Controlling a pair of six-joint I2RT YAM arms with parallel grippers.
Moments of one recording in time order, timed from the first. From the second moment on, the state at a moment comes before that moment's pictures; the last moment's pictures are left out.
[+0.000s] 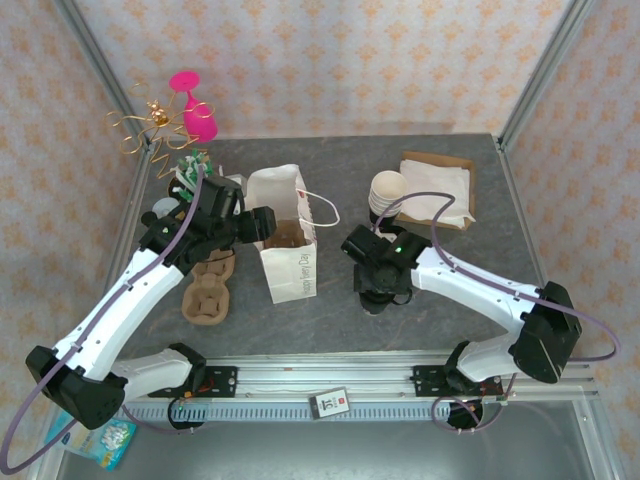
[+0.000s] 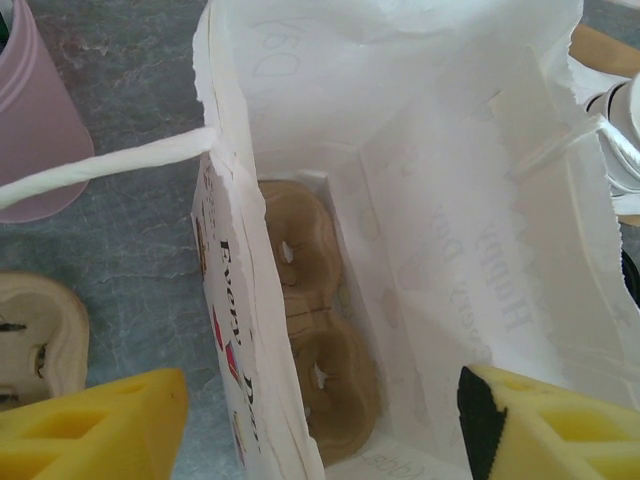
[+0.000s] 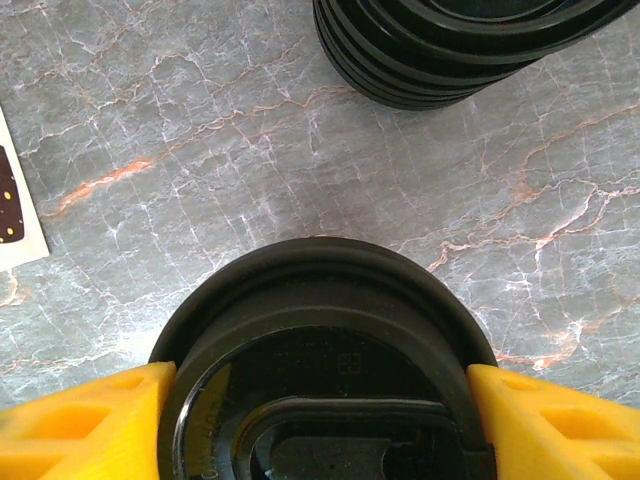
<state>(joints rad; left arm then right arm) -0.46 1.13 1.22 -0.88 -0.07 -0.58 0.88 1.37 1.09 -1.08 0.21 0.88</state>
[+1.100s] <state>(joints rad) -0.46 1.21 1.25 -0.77 -0.22 -0.53 0.88 1.31 1.38 -1.30 0.18 0.78</state>
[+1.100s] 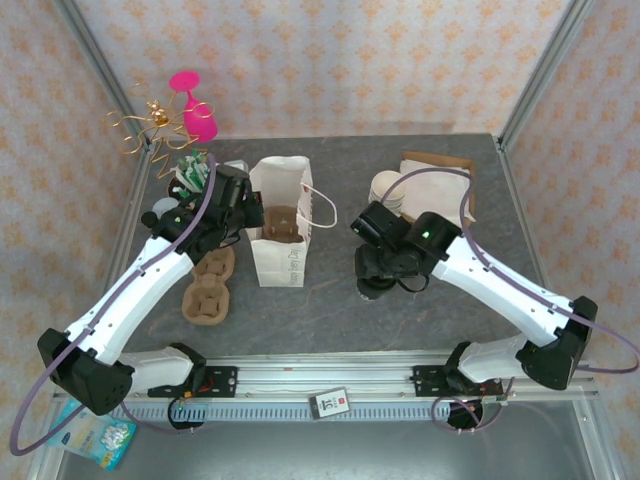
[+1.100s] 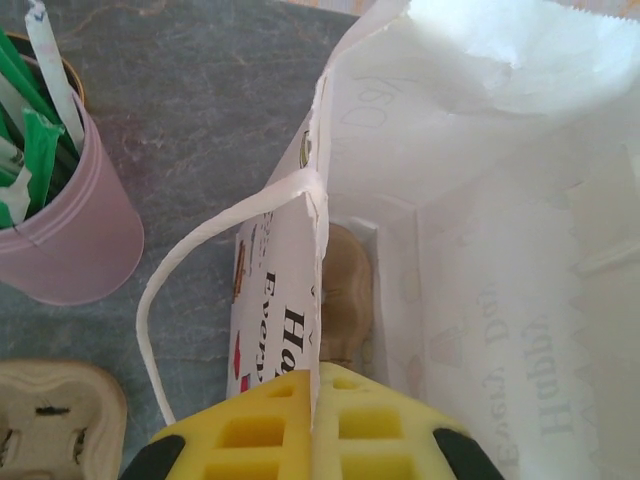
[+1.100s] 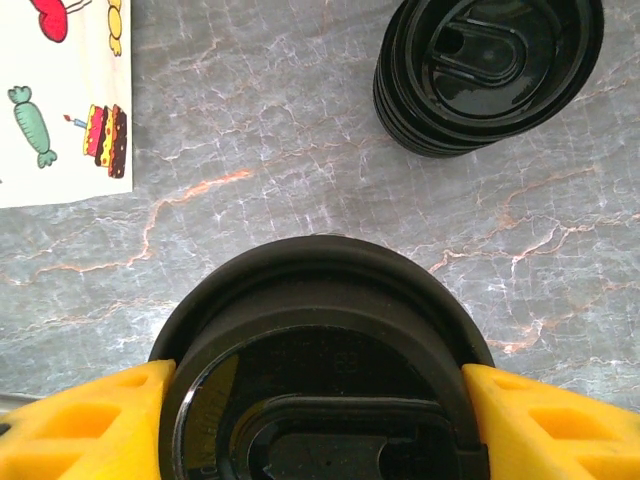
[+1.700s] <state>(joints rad) -0.46 1.25 1.30 -0.73 -0.28 -0.48 0.88 1.37 1.71 -1.37 0.13 0.72</state>
